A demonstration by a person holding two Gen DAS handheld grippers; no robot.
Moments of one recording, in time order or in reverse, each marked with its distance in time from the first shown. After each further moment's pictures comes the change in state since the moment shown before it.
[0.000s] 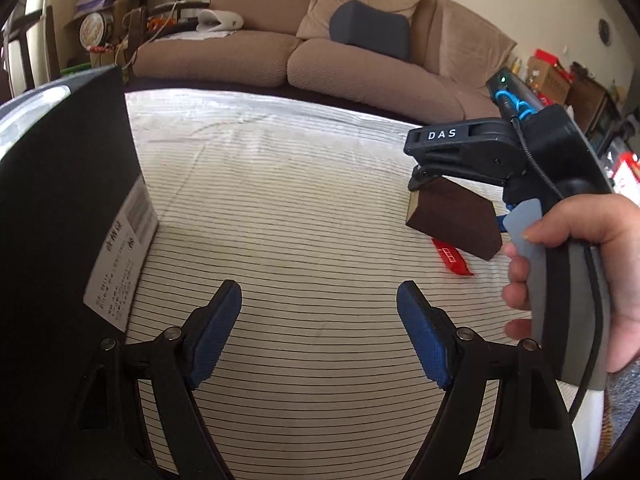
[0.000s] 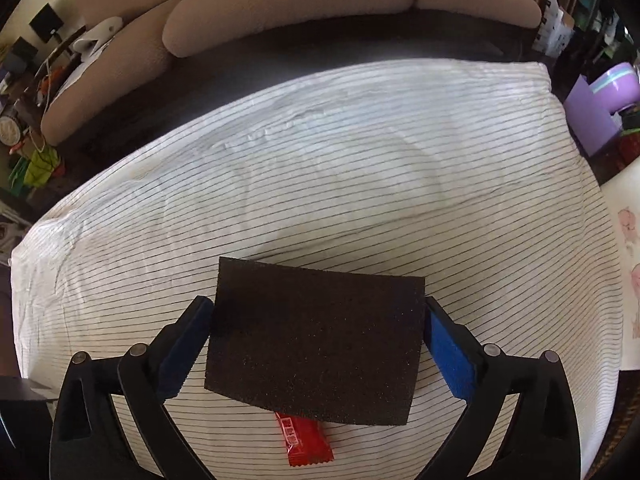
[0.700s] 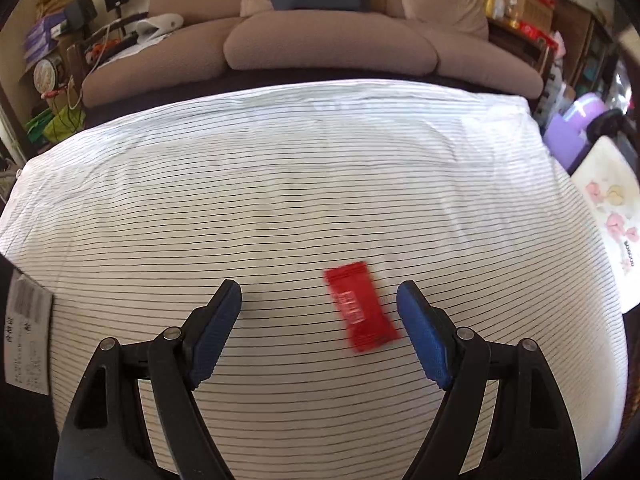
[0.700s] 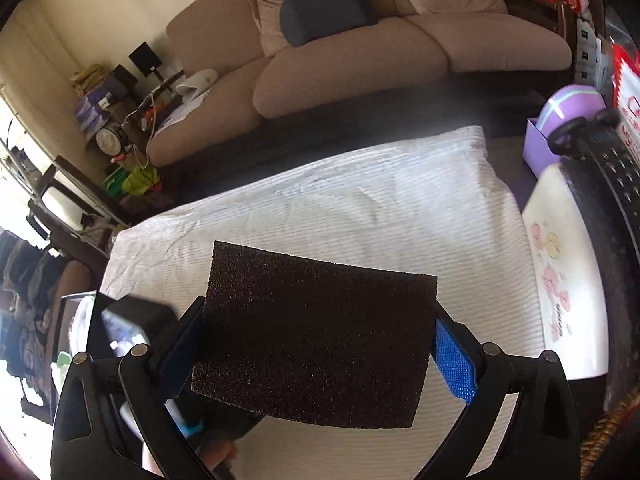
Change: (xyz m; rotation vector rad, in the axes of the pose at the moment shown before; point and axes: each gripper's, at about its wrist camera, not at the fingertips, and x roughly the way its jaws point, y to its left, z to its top) left arm 0.083 -0.118 0.028 0.195 0.112 0.099; right arm -0.151 -0.118 -0.057 -0.116 -0.202 0.344
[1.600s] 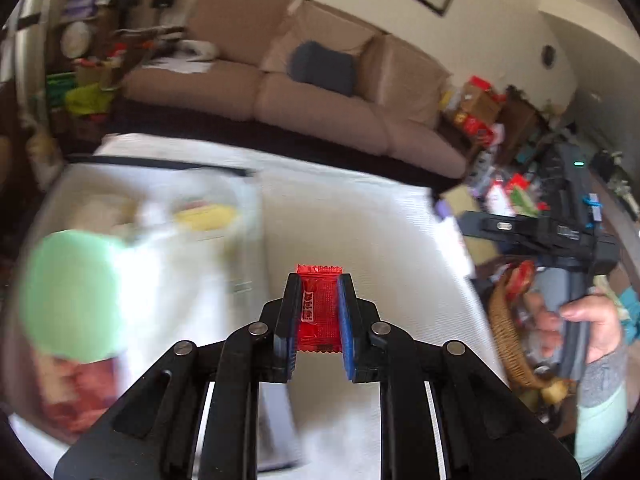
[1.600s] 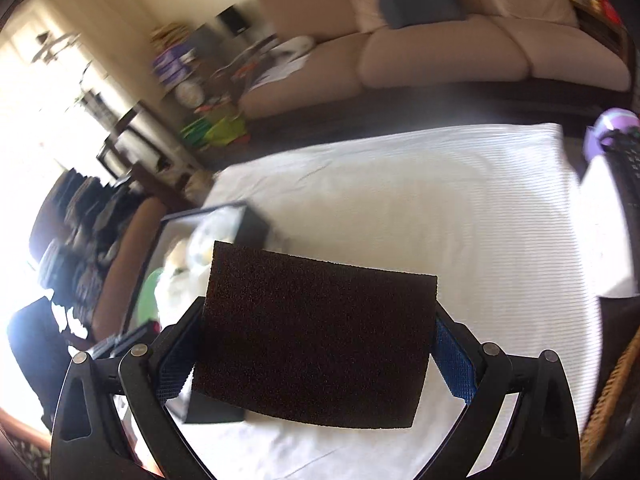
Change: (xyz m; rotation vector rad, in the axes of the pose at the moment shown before) left arm -0.319 0.242 -0.108 -0.191 -0.158 -0.259; right arm -0.064 0.201 -0.066 -0.189 0.123 0.236
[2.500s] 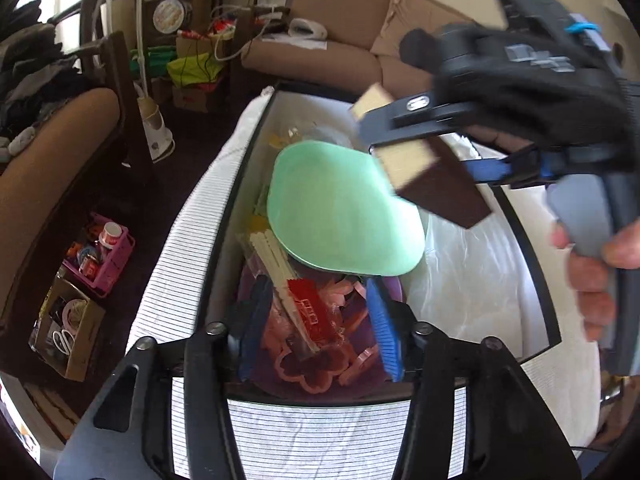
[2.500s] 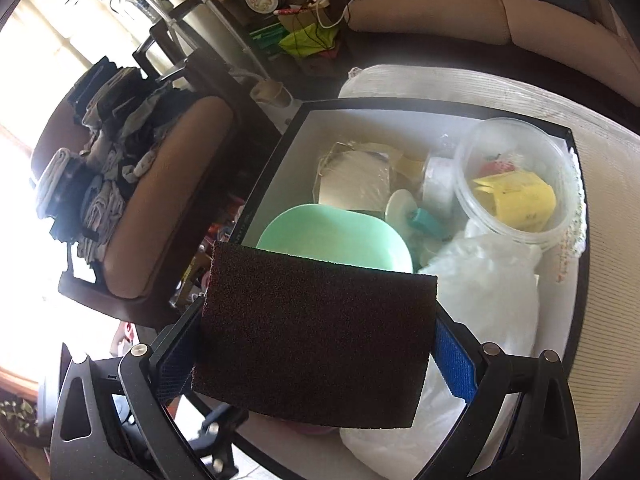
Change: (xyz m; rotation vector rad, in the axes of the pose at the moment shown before) left arm -0.047 0.178 -0.076 -0.067 0.025 0.253; right arm 0.227 0.262 -0.025 -0.158 0.215 0.017
